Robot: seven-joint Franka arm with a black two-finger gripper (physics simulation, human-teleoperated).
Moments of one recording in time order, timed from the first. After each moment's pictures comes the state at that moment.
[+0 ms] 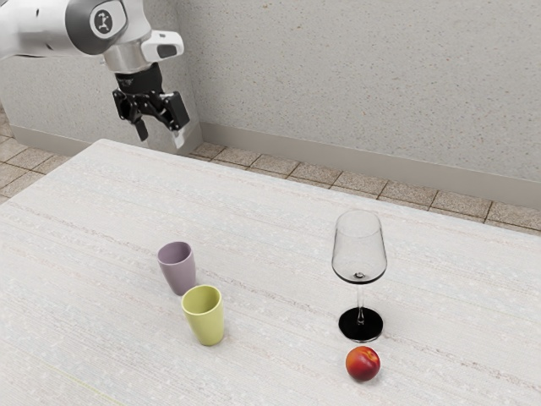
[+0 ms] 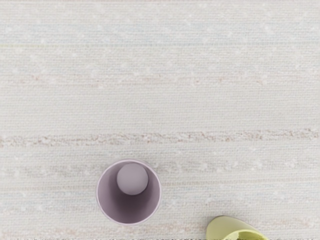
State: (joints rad) arm -0.10 0.09 0.18 -1.54 -0.07 1.67 0.12
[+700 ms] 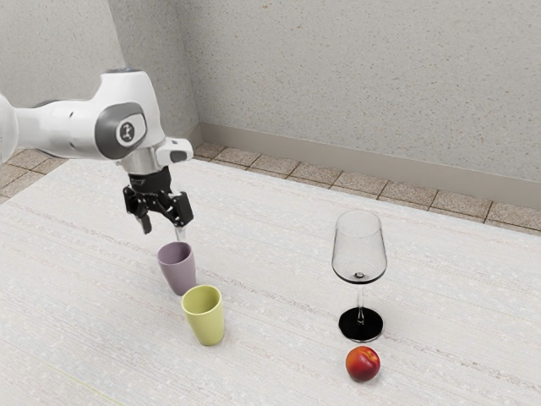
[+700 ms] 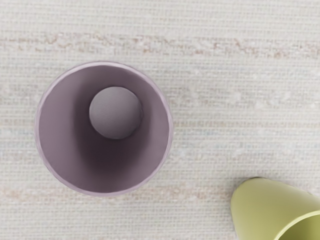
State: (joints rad) arm -0.09 0.11 0.16 -1.99 -0.10 1.97 0.11
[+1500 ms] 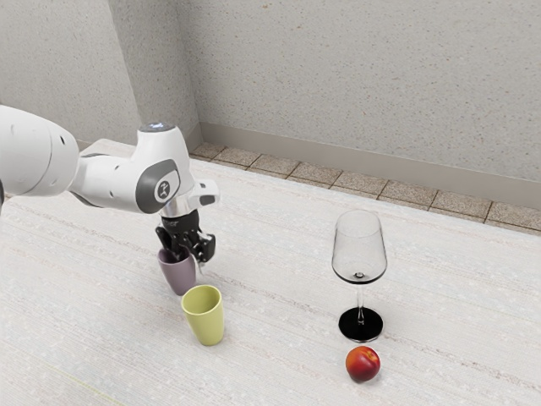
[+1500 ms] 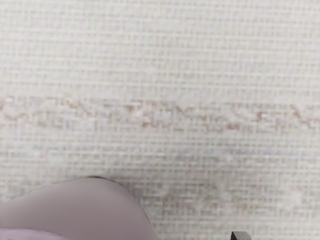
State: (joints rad) arm -0.10 0.31 0.15 -2.02 -0.10 2.29 0.09
